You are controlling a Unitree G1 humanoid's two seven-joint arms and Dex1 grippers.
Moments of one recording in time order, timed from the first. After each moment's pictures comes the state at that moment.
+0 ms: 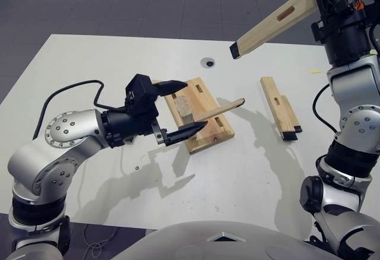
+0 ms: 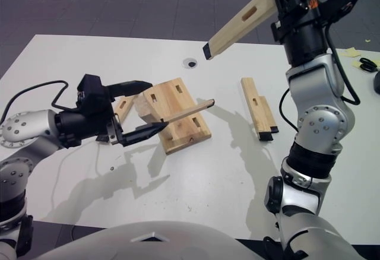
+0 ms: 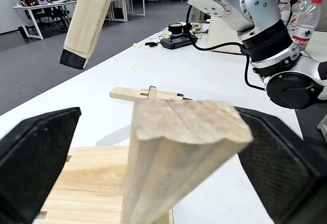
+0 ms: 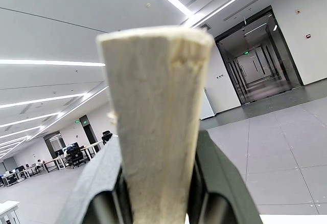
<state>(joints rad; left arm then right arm) -0.20 0.67 0.08 -0.73 -0.88 0.79 -0.60 -0.52 -0.38 -0.34 -0.30 1.04 0.53 0.03</state>
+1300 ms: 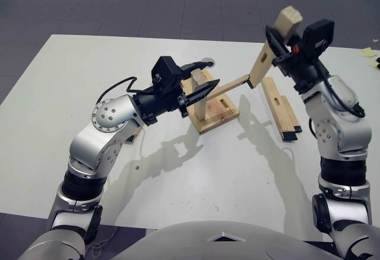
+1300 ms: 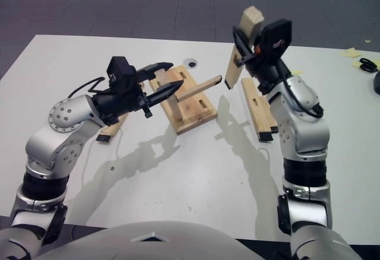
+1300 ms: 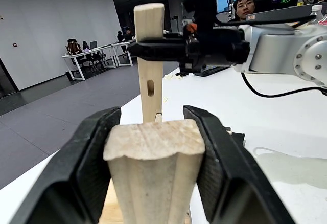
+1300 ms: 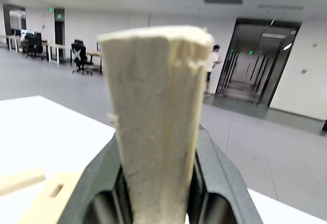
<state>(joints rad) -0.32 0.45 -0.19 -0.51 -0.50 0.46 -0.54 -0.32 -0.46 -0.06 -0.25 0.42 0.36 0.30</state>
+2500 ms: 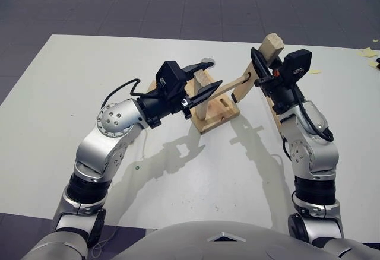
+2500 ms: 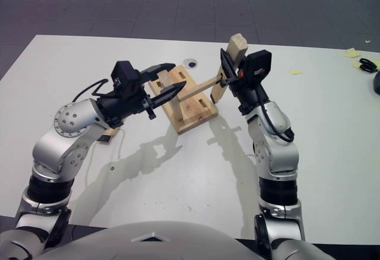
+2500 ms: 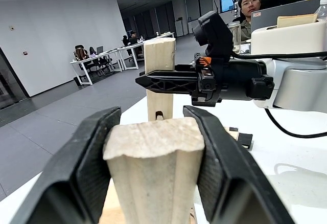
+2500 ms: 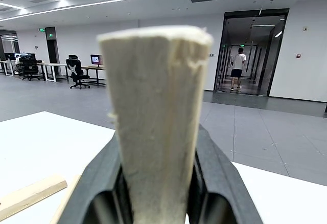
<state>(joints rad) -0.30 0.44 -0.22 -0.51 -0.43 0.42 -0.54 -0.22 -0.24 -0.05 -0.33 0.33 0.32 0.25</state>
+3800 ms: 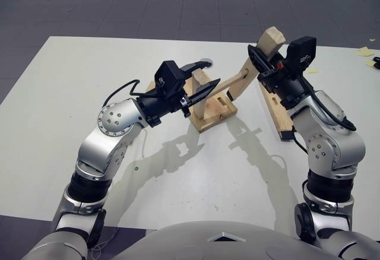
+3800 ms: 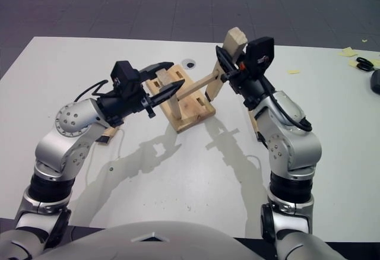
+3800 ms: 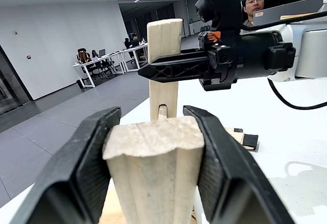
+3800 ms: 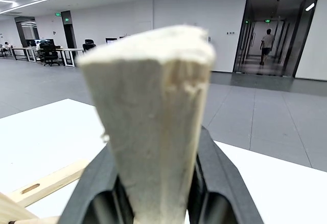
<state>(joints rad) -0.29 0.44 -0.22 -0.48 -0.41 0.37 -0.54 -0.30 -0.30 -0.12 -0.49 0.48 0.70 0.26</state>
